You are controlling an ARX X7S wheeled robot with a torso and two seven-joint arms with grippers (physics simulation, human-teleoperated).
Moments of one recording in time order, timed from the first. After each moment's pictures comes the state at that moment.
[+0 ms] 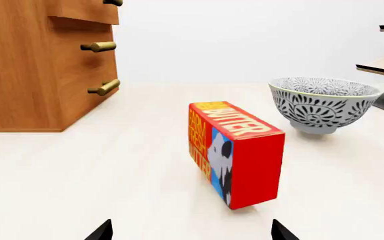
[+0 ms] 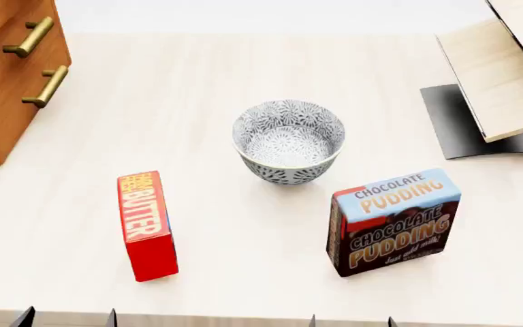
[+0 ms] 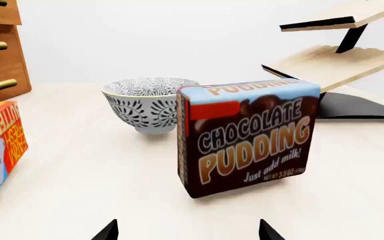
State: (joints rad) left arm 0.00 0.00 0.00 0.00 0.00 0.00 0.00; right arm 0.00 0.00 0.00 0.00 0.00 0.00 0.00
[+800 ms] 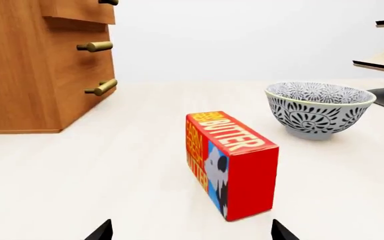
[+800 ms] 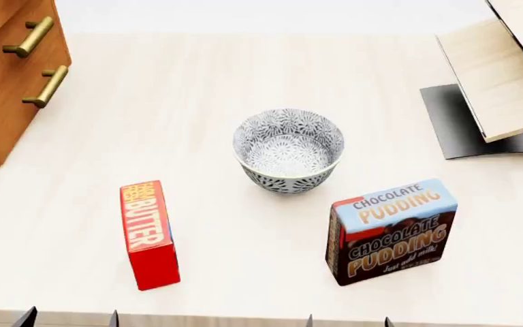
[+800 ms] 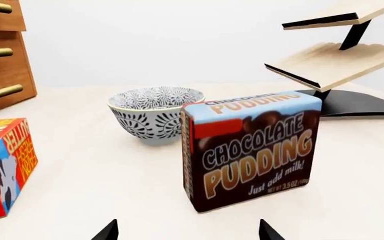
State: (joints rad) left arm 0.00 -0.07 0.09 0.01 -0.06 -0.01 -0.08; right arm 0.00 0.07 -0.09 0.00 0.09 -0.01 0.08
